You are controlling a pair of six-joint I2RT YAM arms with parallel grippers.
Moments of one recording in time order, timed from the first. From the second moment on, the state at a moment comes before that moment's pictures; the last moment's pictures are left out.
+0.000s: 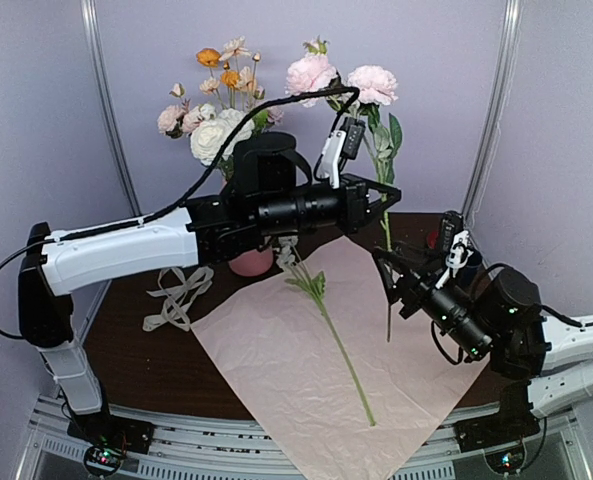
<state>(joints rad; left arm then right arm) -1.11 1.80 1.71 0.13 0.20 -0.36 1.24 0.92 0.53 0.61 0.56 0.17</state>
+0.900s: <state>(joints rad) -0.95 1.20 1.64 -0.22 -0.52 0.12 1.22 0.91 0.58 0.46 0.69 0.15</state>
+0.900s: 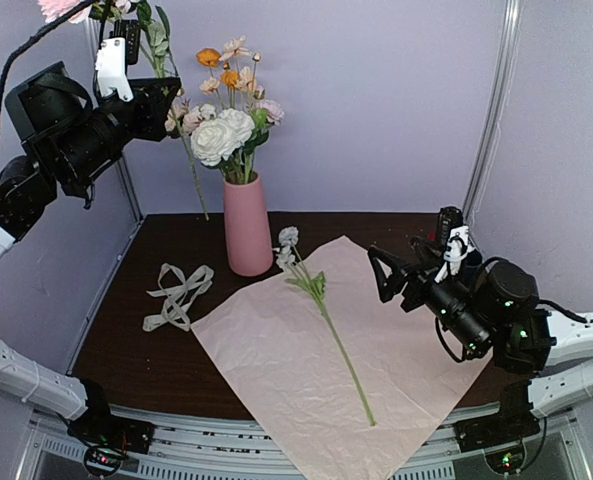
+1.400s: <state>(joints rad) -0.61 1.23 1.63 -0.13 -0.39 0.08 1.19 0.95 0.60 0.49 0.70 0.15</state>
